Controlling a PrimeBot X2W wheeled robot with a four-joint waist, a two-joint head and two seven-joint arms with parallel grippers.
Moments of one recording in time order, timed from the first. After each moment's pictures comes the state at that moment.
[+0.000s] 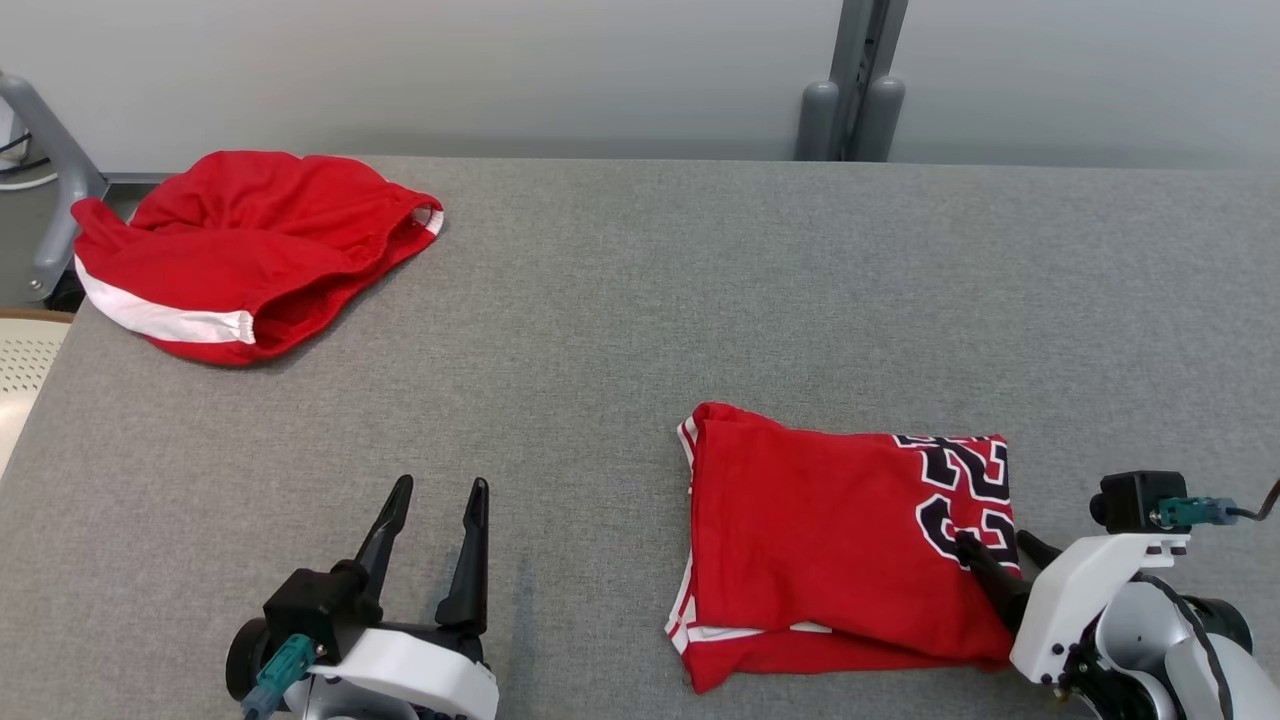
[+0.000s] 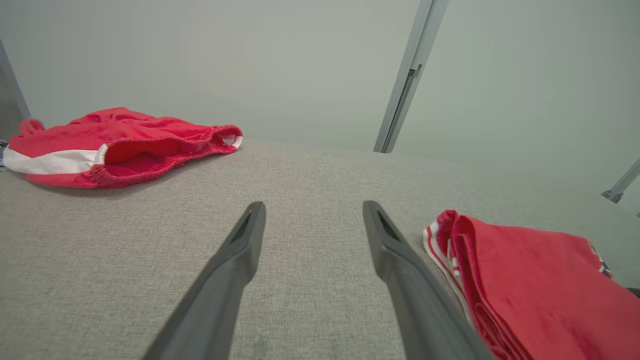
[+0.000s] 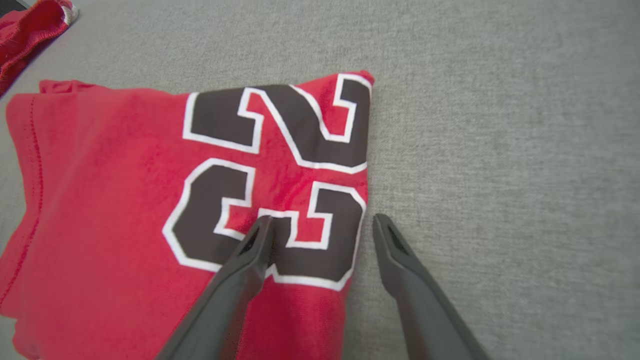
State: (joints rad) left arm -0.07 0.05 -0.21 0.26 -0.31 0.00 -0.26; right arm -0.21 -0.19 0.14 0.41 0.51 0.13 0.34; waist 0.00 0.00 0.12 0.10
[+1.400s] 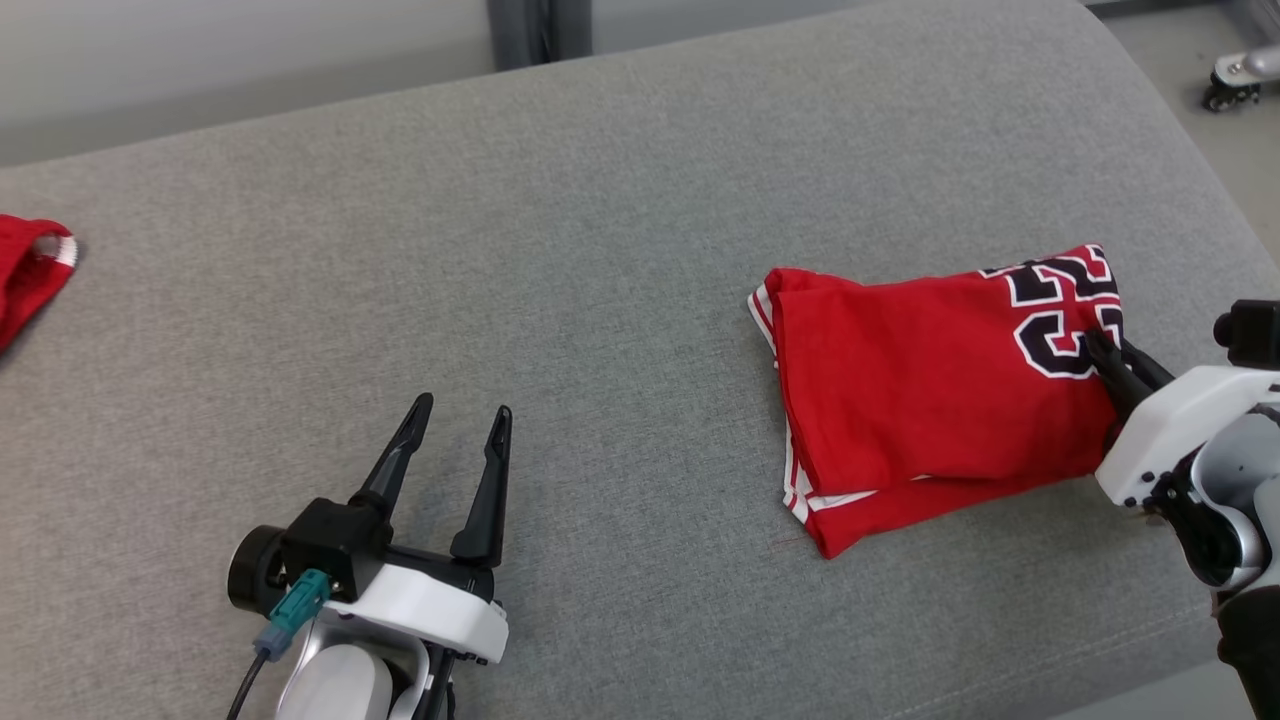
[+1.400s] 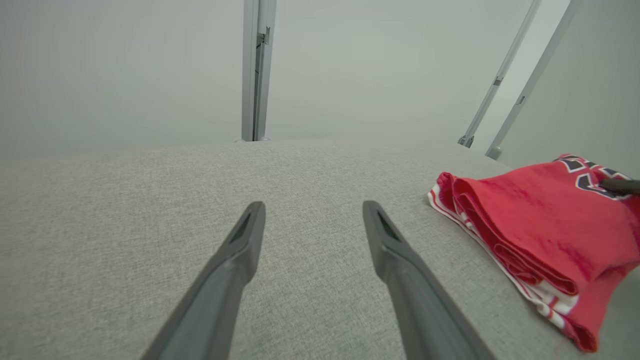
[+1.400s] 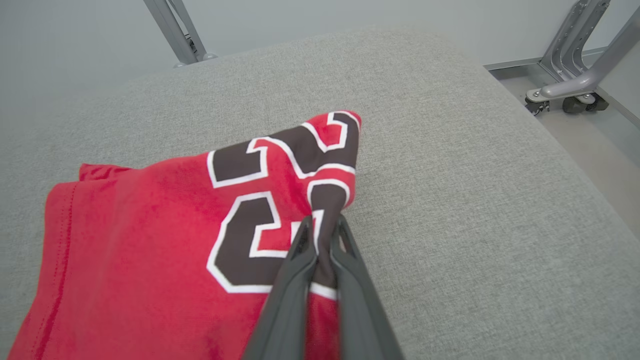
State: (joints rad) left arm -0.17 0.06 -0.23 0.24 -0.23 -0.03 -0.26; right arm -0.50 -0.33 0.19 0.56 0.57 0.13 0.15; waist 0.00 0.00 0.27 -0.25
